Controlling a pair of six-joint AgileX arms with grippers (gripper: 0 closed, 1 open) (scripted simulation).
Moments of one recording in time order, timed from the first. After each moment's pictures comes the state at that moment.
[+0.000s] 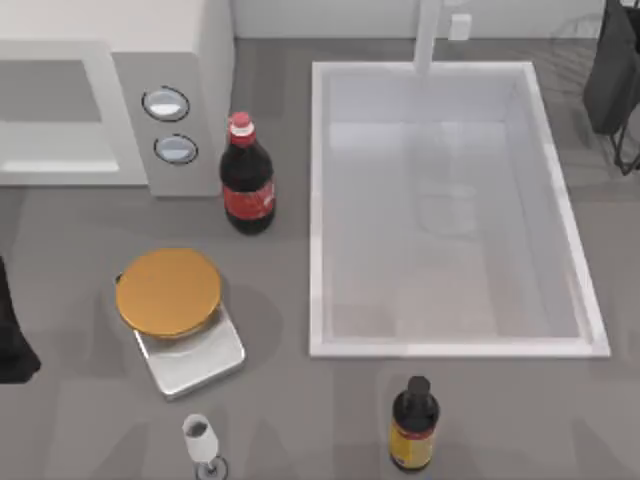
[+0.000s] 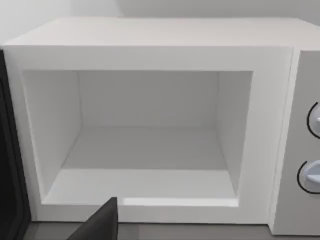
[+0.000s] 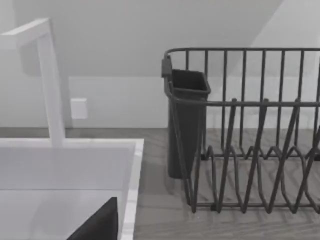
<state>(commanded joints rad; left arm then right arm) 0.00 0.00 0.00 0.00 0.00 0.00 0.00 0.00 0.00 0.00 0.00 0.00</state>
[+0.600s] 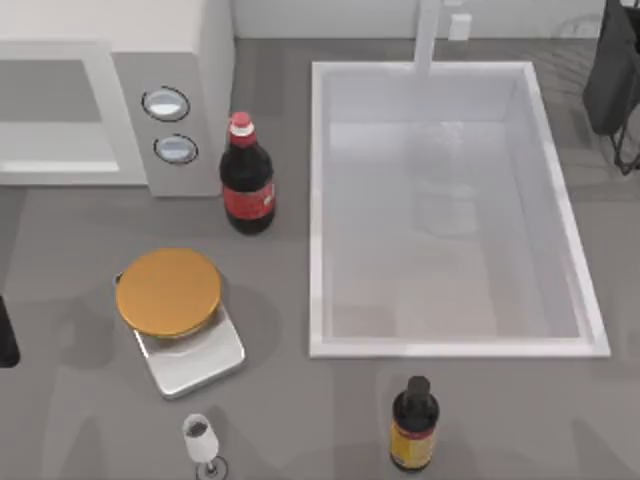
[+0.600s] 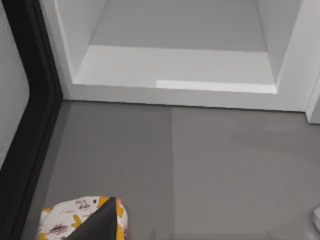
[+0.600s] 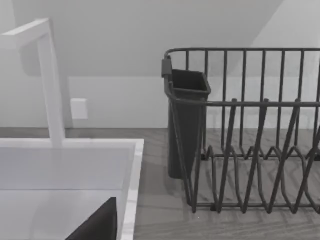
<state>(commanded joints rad) 0.09 0.36 0.26 -0.27 0.01 0.01 0.00 0.00 0.00 0.00 0.00 0.00</state>
